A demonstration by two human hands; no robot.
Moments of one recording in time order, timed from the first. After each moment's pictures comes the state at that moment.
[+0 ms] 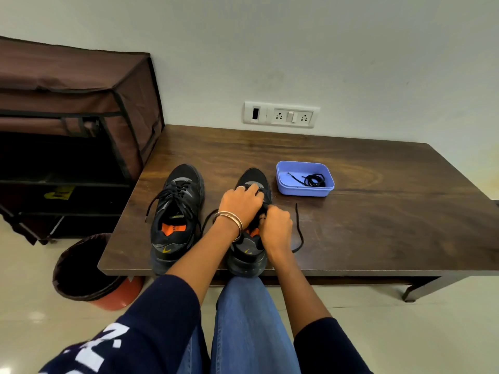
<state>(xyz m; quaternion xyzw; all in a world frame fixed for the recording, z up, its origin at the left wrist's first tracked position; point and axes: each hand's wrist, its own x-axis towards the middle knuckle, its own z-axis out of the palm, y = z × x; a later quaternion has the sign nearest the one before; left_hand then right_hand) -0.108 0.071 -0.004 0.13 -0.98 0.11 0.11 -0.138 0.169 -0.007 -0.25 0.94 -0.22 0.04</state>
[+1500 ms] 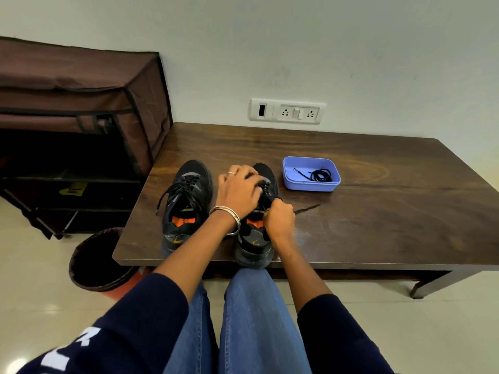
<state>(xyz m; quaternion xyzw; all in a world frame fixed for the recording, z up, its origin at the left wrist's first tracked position) -0.087 0.058 0.011 0.21 -0.95 -0.08 0.23 -0.134 0.164 -0.004 -0.22 0.94 -0.25 0.09</state>
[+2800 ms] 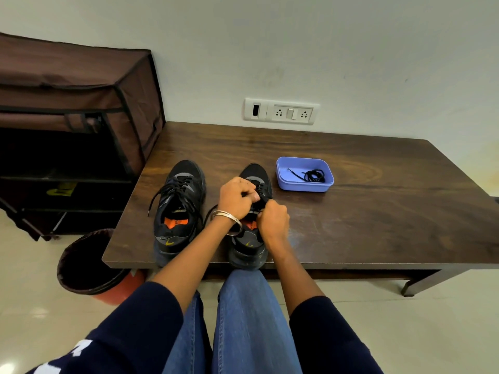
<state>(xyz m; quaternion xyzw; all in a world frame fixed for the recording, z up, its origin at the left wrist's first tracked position) -0.099 0.061 -0.012 0.25 -0.84 -0.41 0.25 -0.133 0.166 -0.003 -0.21 0.94 -0.24 0.08</state>
